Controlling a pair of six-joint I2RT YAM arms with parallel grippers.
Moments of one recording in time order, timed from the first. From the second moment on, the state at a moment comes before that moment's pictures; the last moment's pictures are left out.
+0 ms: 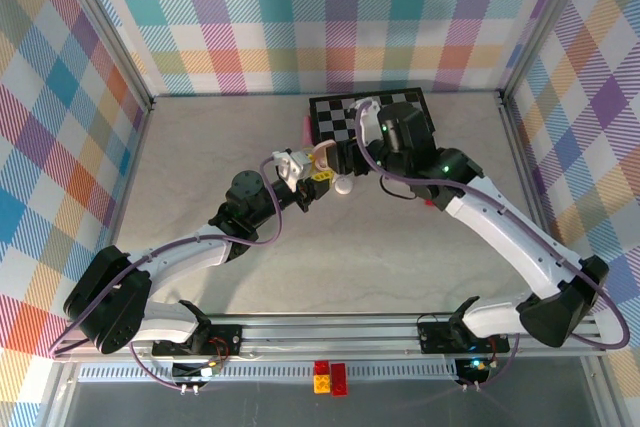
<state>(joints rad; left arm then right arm) -0.67 1.32 0.65 0.70 0.27 0.00 0.71 1.34 1.45 -0.61 -0.09 0.31</state>
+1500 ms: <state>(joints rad) -0.66 1.30 0.66 0.82 0.32 -0.12 0.48 1.37 1.28 -0.36 -0.85 0.86</state>
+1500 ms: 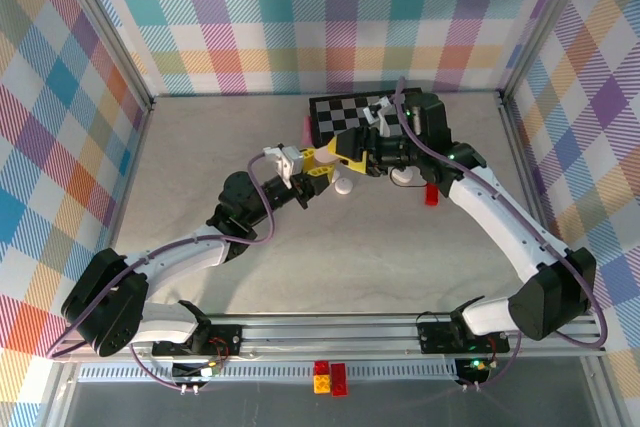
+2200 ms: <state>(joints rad) -0.67 1.30 0.66 0.85 0.33 -0.15 0.47 1.43 1.18 -0.04 -0.96 1.17</state>
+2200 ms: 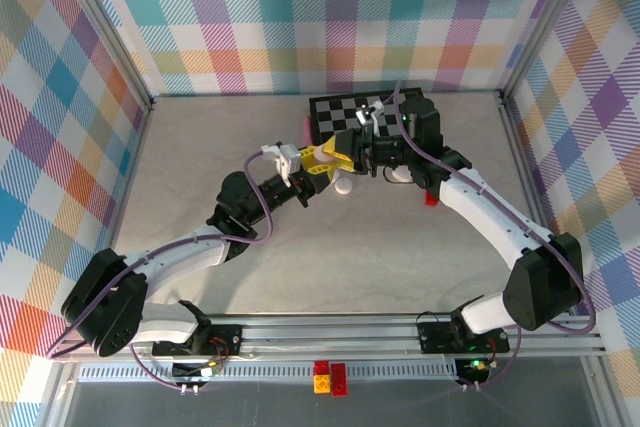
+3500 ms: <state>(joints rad) -0.67 1.09 0.61 0.19 0.45 0.08 0.36 1.69 0.75 -0.03 -0.59 0.92</state>
